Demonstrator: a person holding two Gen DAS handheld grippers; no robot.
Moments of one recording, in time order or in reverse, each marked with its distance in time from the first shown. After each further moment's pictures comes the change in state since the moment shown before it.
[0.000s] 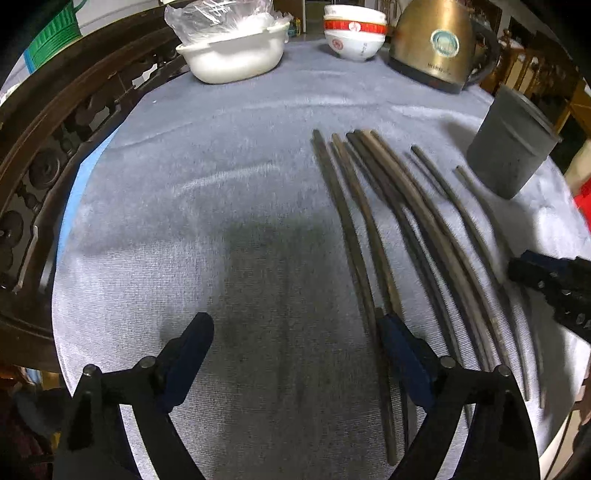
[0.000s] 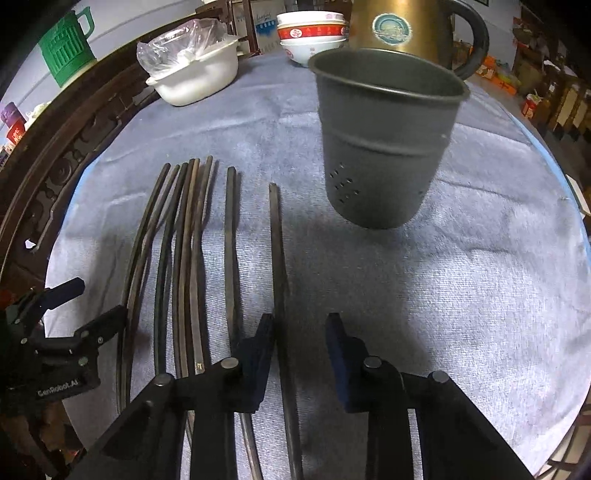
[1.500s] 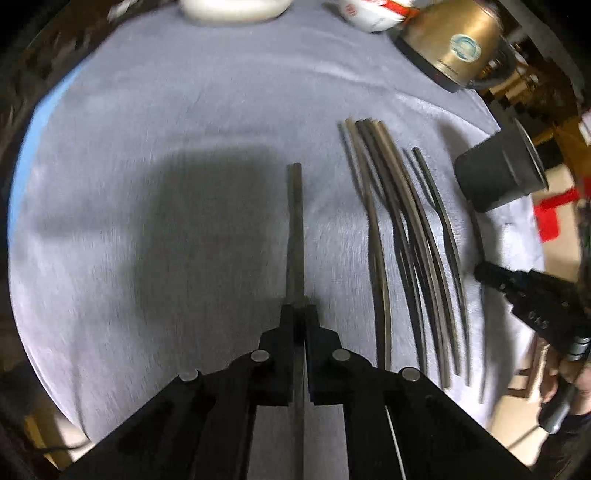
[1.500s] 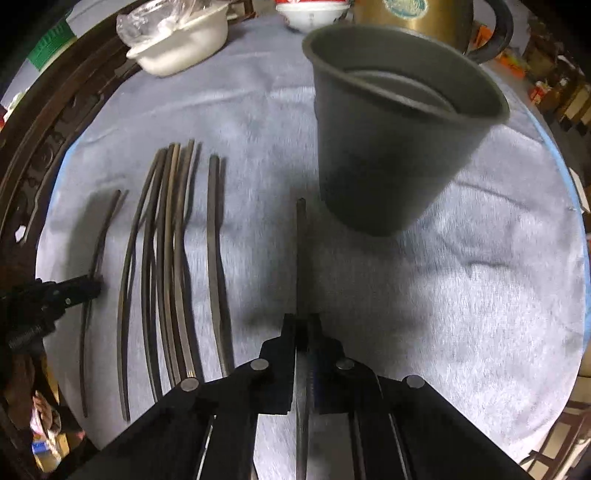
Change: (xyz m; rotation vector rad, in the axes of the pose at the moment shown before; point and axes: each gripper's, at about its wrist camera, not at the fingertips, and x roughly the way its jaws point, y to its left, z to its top) left arm 0.013 0.061 0.020 -0.145 0.266 -0.344; right arm 0.004 -0.002 0.029 -0.036 0.234 -0.032
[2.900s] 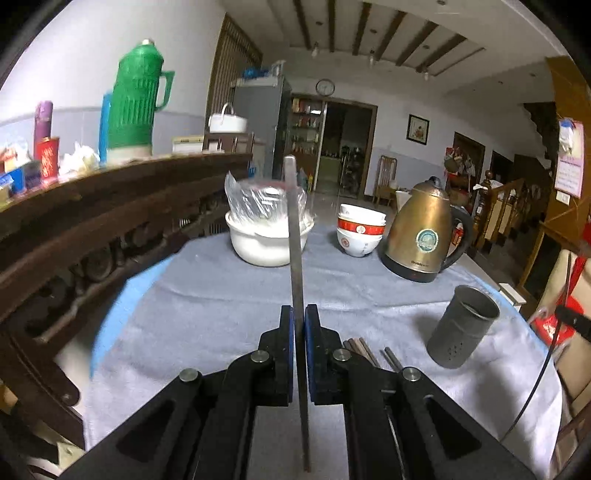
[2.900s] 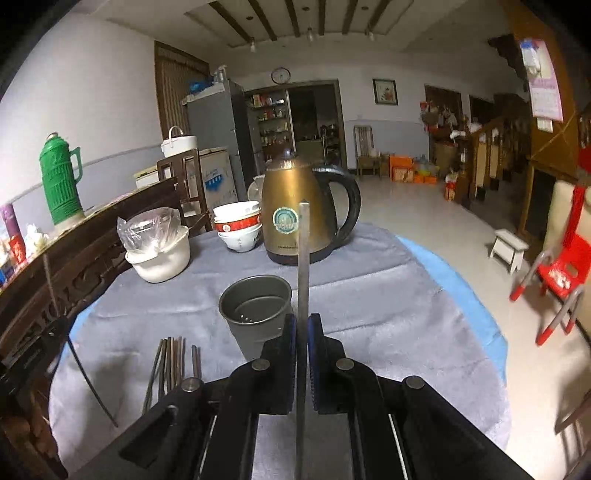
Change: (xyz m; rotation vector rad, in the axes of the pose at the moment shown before) left arm -0.122 -0.013 -0.065 0.080 -0.979 0.140; right arm -0.150 -0.037 -0.083 0.221 -0.872 -0.150
